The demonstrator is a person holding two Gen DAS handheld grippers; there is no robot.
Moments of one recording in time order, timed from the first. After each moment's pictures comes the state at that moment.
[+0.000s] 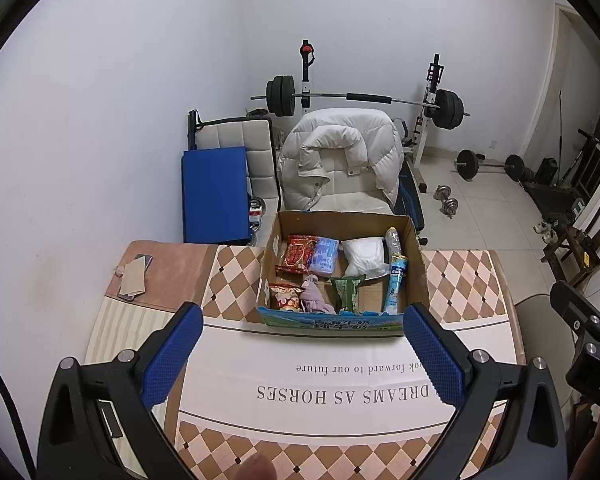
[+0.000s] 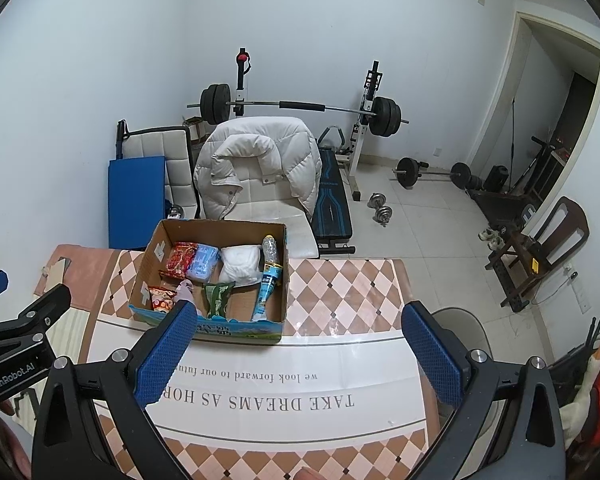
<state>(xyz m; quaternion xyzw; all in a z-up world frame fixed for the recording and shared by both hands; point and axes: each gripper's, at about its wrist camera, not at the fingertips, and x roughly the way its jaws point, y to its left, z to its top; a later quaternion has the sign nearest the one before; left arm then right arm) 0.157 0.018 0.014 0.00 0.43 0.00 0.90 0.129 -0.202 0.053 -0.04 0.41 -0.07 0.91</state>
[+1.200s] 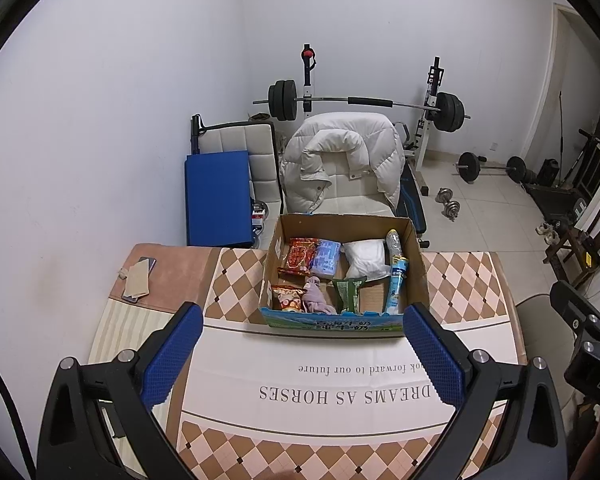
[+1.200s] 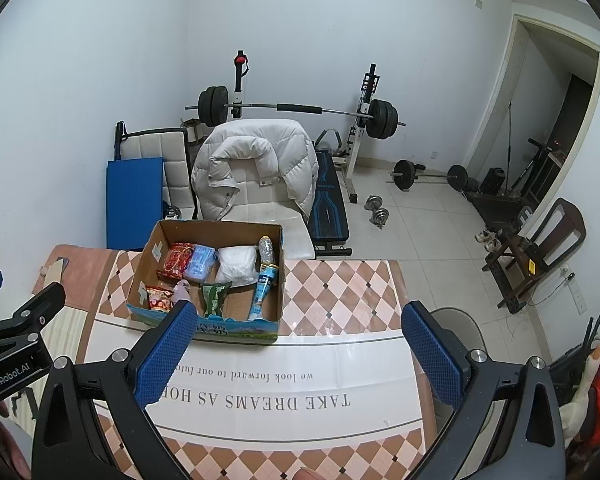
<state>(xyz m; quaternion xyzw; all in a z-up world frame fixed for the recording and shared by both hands) 0.151 0.024 0.019 0.01 0.42 0.00 0.91 0.124 -0.213 0.060 -0.04 0.41 -0.07 0.91</state>
